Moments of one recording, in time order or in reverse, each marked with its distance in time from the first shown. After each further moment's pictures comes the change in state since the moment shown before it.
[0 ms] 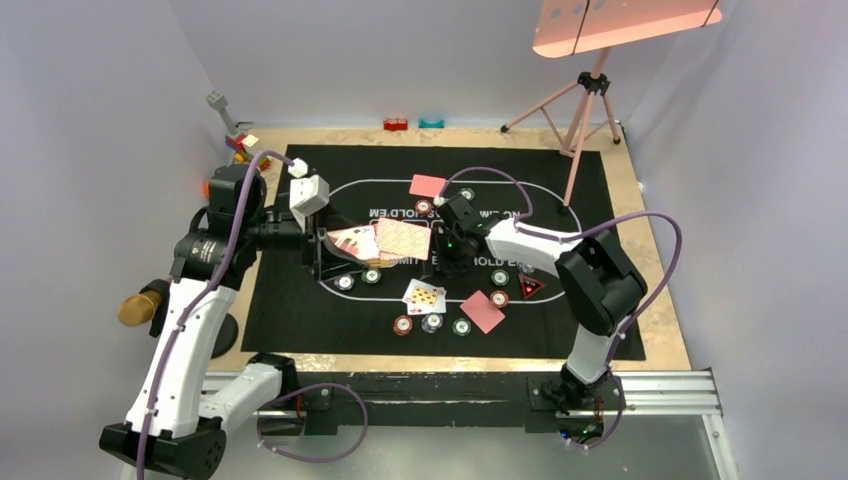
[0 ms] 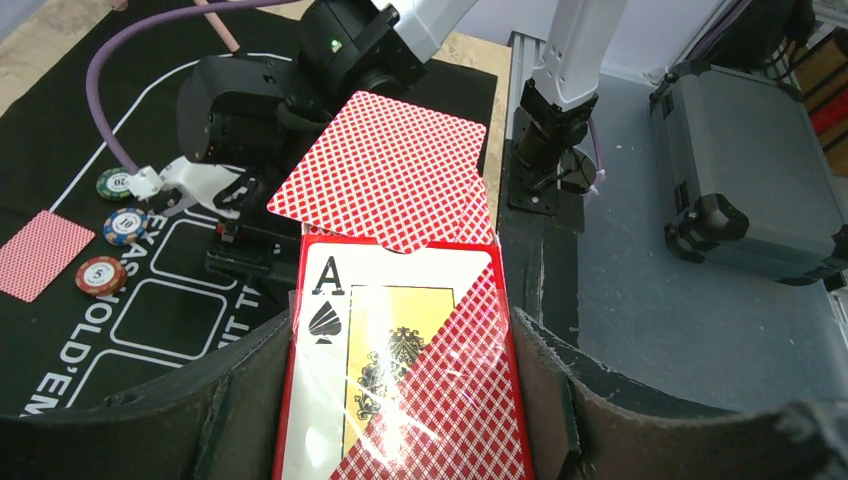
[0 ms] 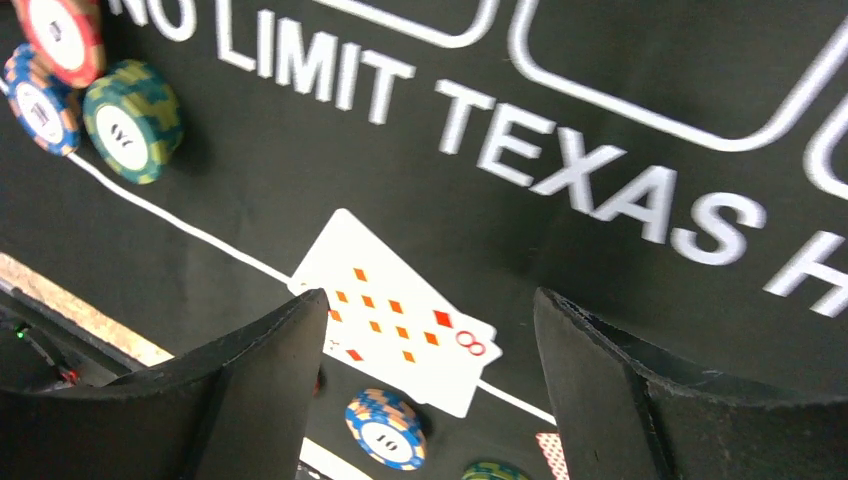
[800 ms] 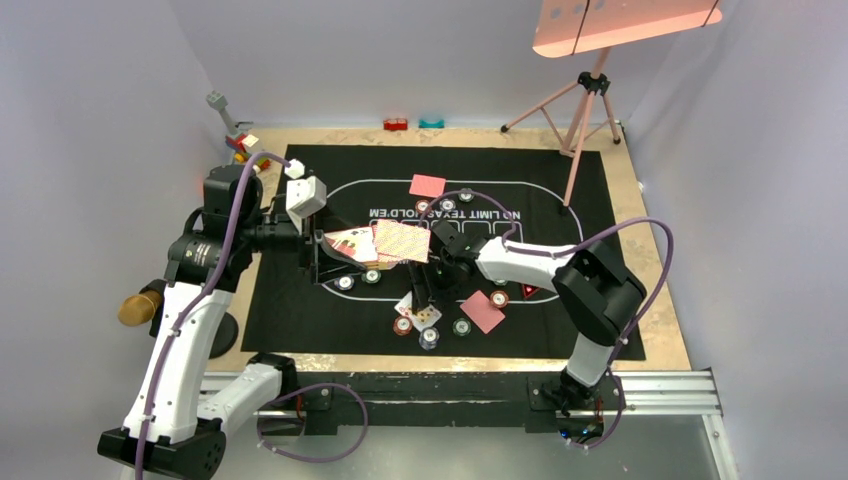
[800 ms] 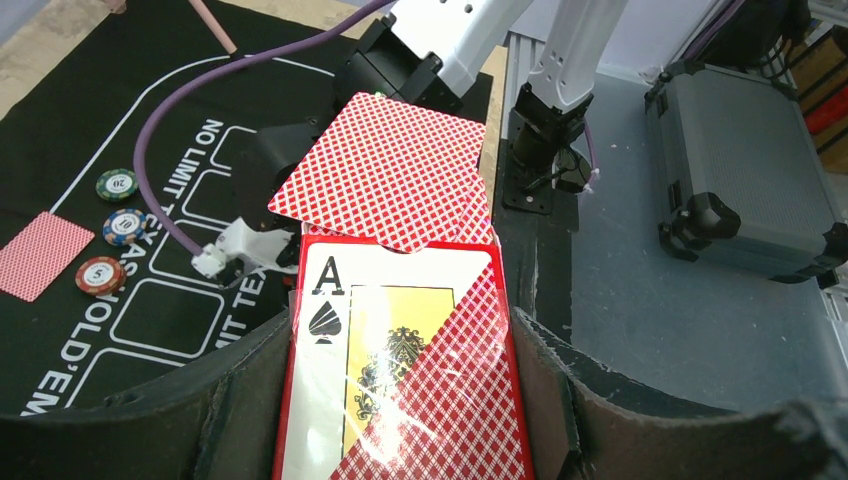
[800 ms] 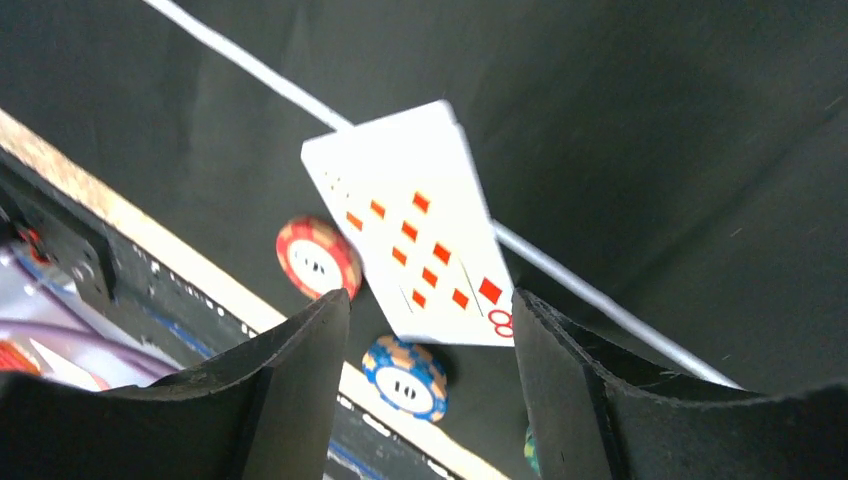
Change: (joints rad) left arm 0.000 -0.013 0.036 -0.057 0.000 0.012; right arm 0.152 -0.024 -0.063 -0.003 -0.081 -0.007
